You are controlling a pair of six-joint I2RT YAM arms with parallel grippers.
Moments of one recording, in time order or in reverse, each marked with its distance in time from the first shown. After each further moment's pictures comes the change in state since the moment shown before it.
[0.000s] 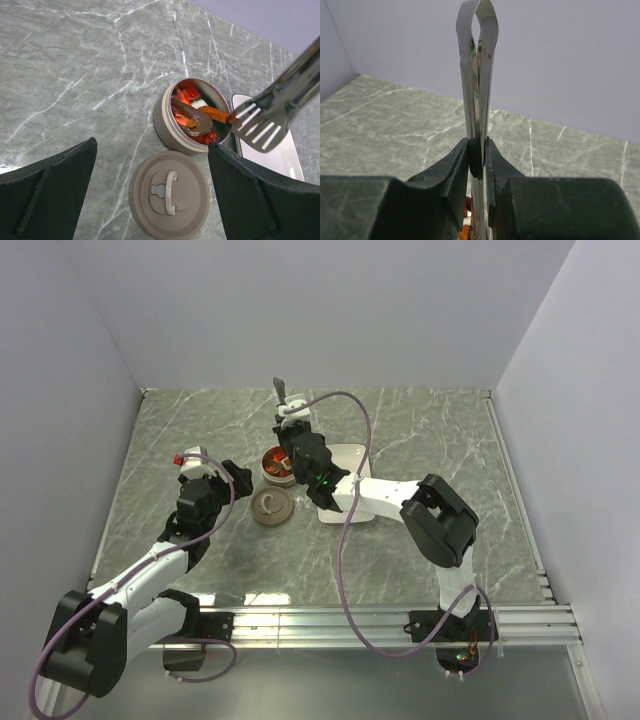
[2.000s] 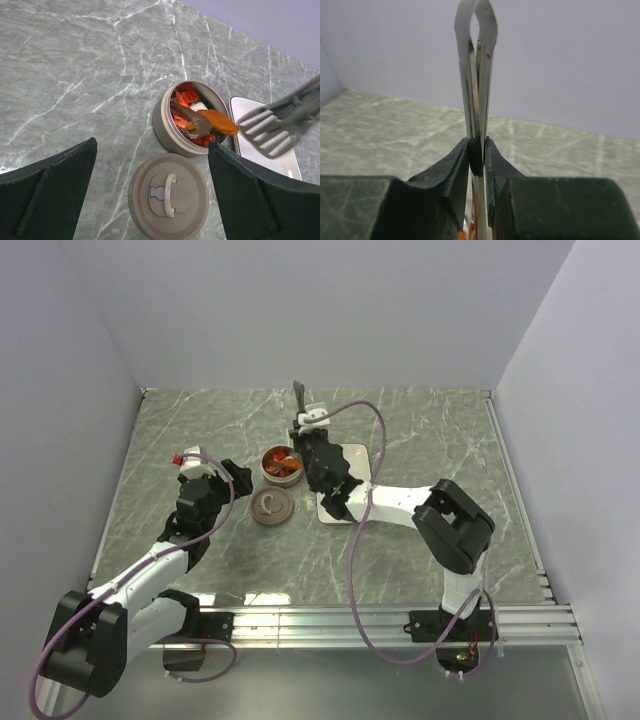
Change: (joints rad) left arm 0.002 0.000 0.000 0.011 0.000 0.000; right arm -0.012 -0.074 -0.145 0.155 0.034 -0.012
